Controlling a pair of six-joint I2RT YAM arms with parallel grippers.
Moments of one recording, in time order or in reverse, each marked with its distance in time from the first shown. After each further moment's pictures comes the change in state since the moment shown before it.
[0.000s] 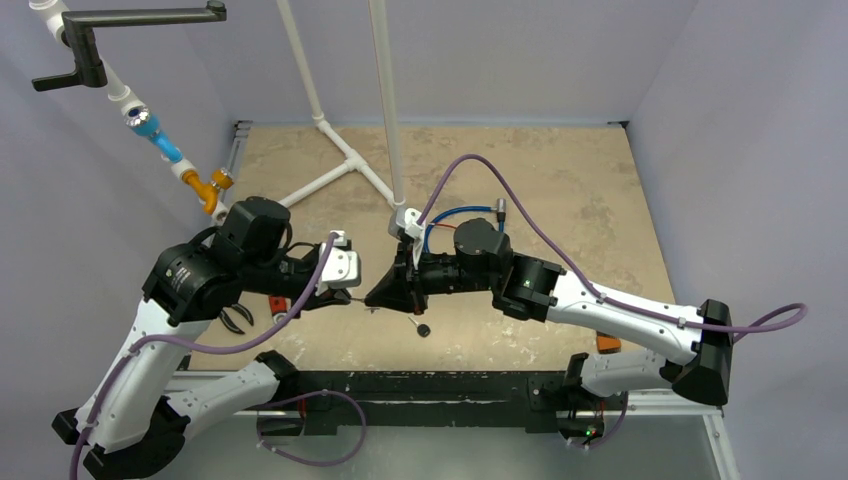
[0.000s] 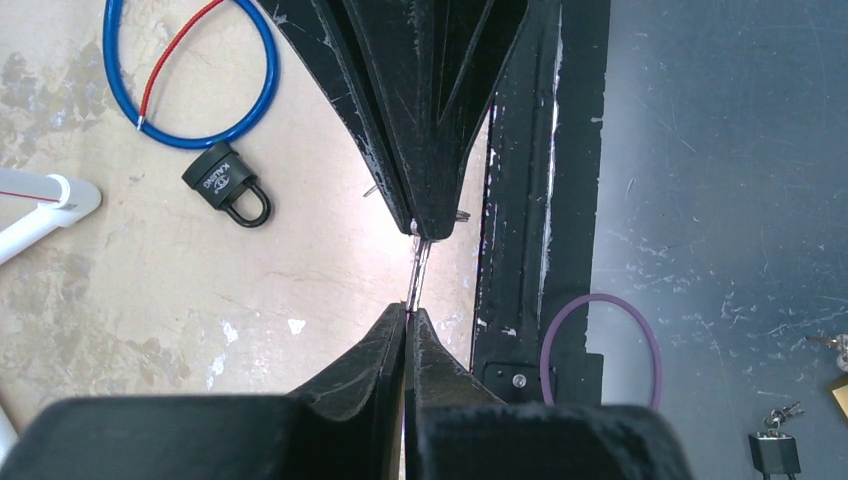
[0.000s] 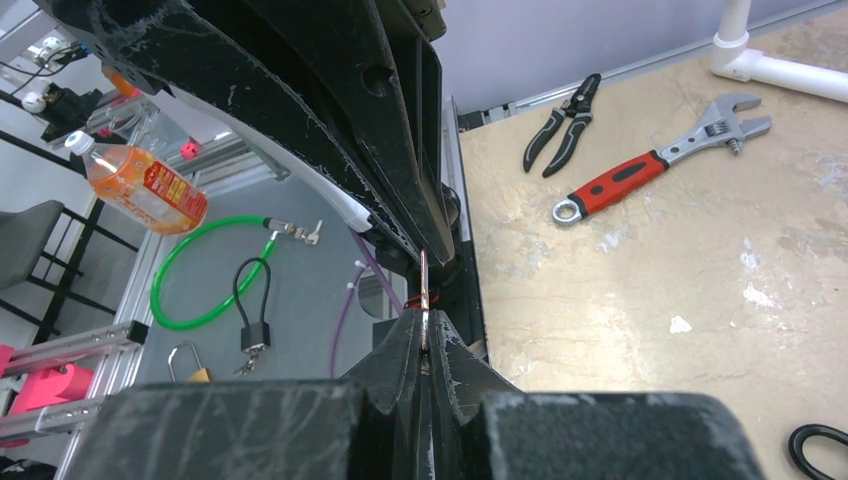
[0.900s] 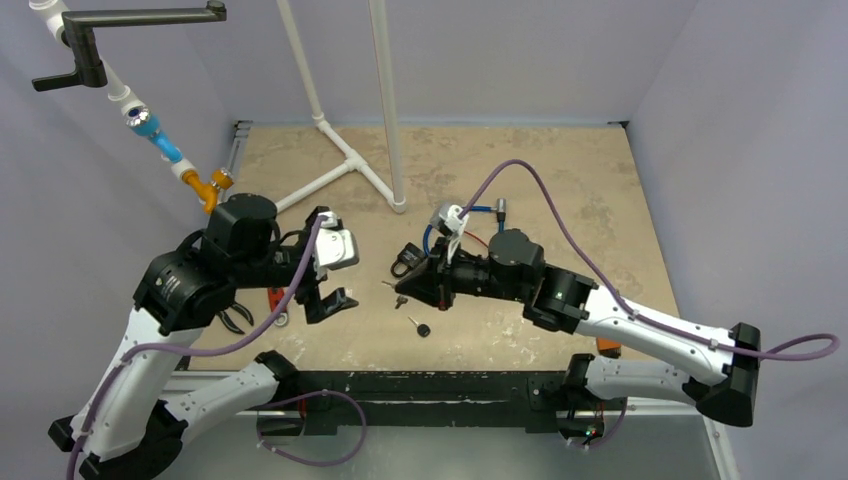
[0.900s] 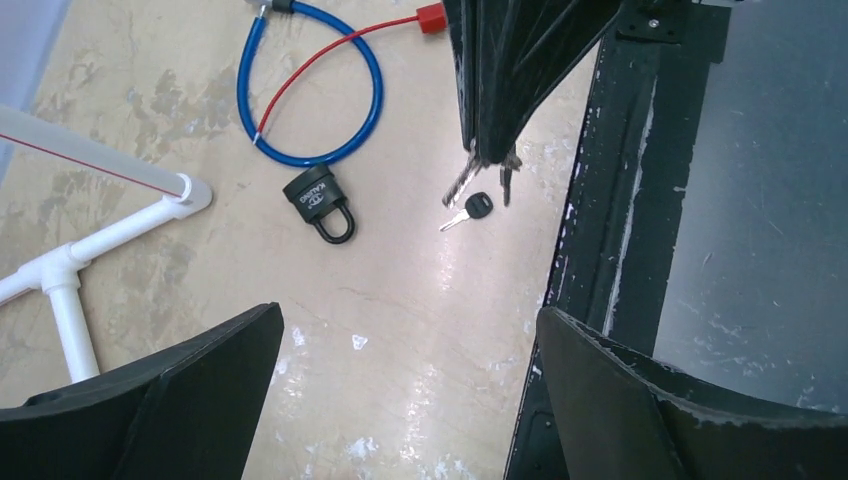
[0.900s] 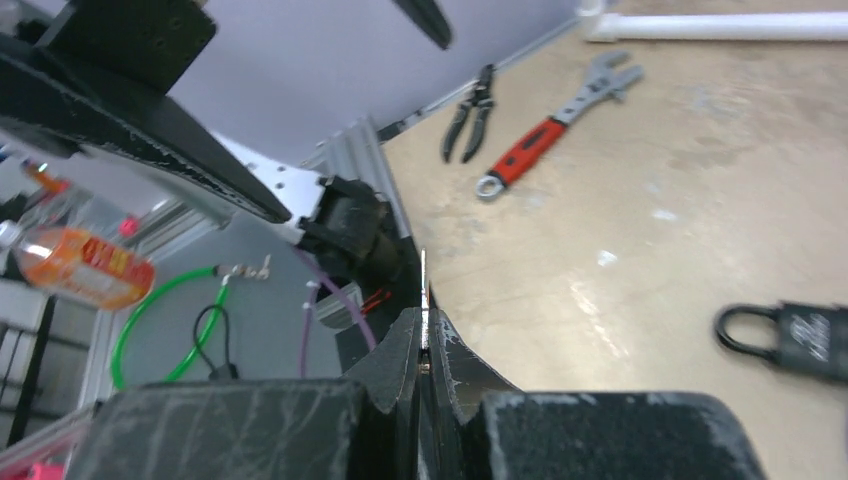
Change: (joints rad) left arm 0.001 -0.042 -0.002 0.161 -0.115 -0.113; right arm -0.037 -0.154 -0.134 -0.016 0.152 0.091
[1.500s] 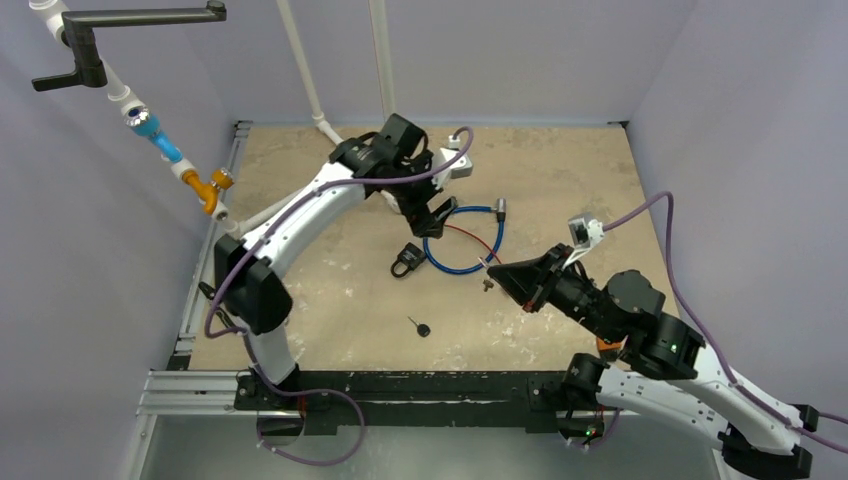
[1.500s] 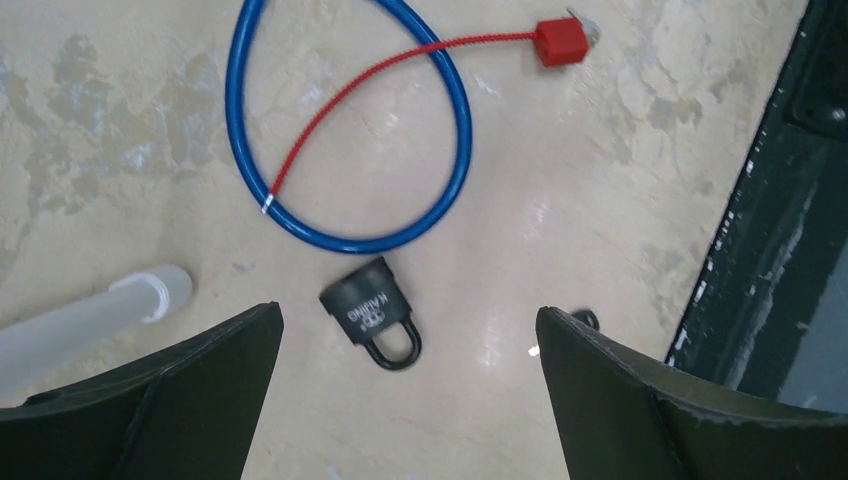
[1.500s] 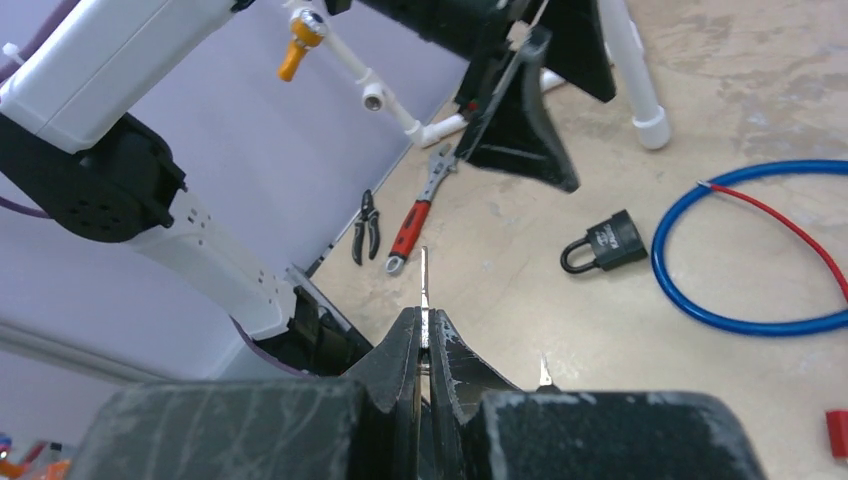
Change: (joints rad) left arm 0.000 0.826 0.306 0.202 -0.046 -0.076; right arm -0.080 -0.574 -0.143 -0.326 0.426 0.224
